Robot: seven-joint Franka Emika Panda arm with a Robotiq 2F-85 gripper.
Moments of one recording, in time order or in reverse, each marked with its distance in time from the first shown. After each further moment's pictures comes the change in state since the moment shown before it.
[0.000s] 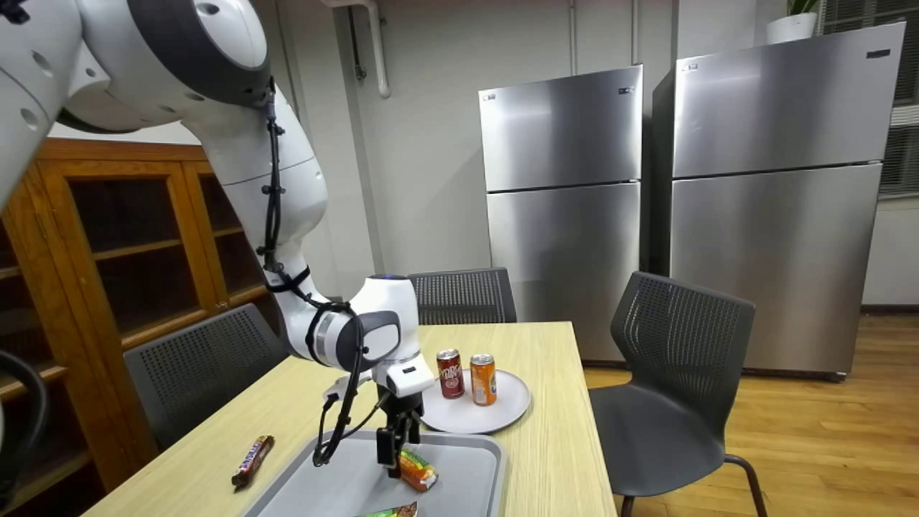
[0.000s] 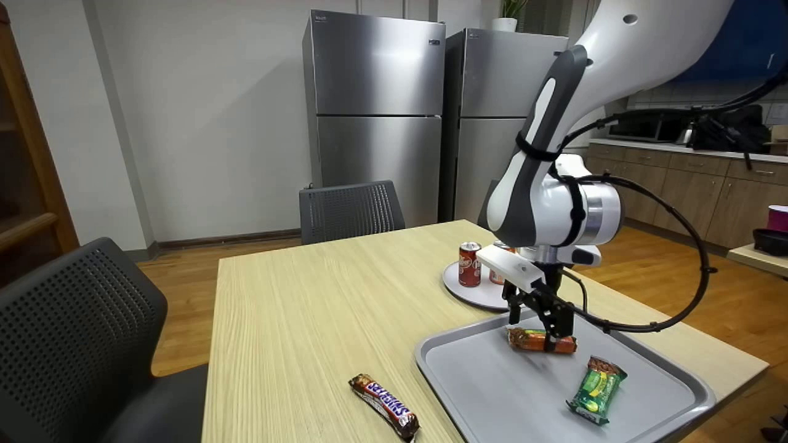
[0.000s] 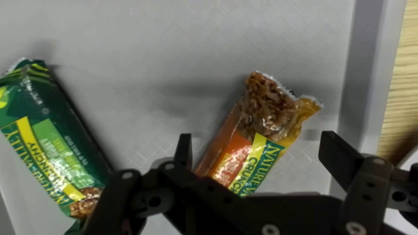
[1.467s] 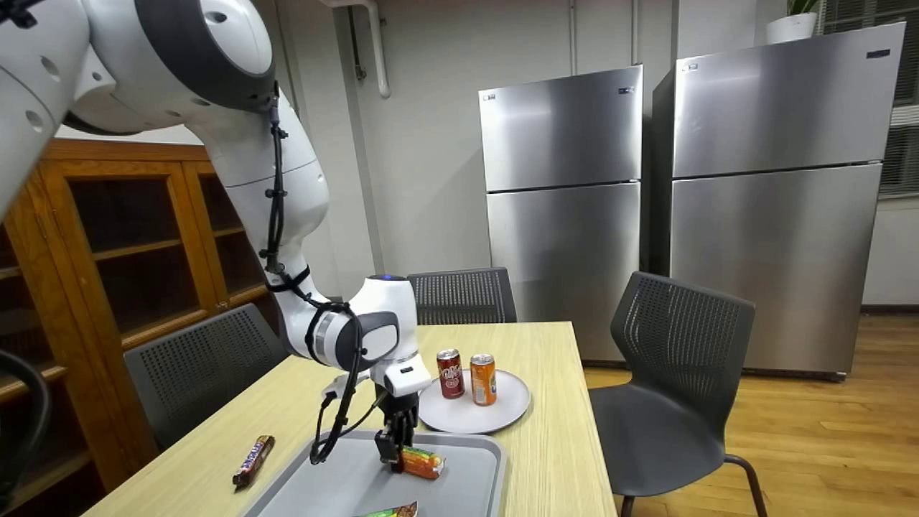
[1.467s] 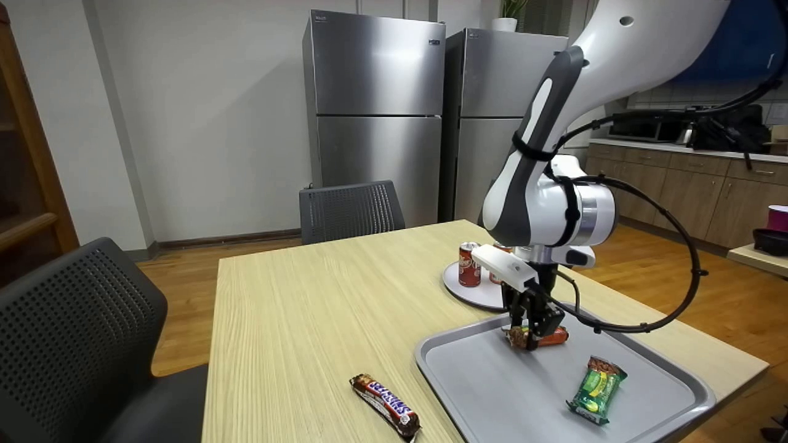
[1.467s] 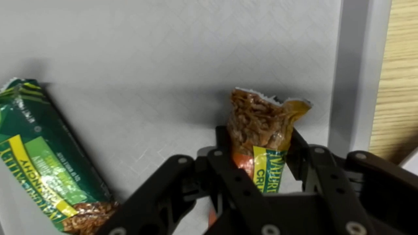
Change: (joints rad) arm -0.019 0.008 0.029 0.016 0.003 -0.001 0.013
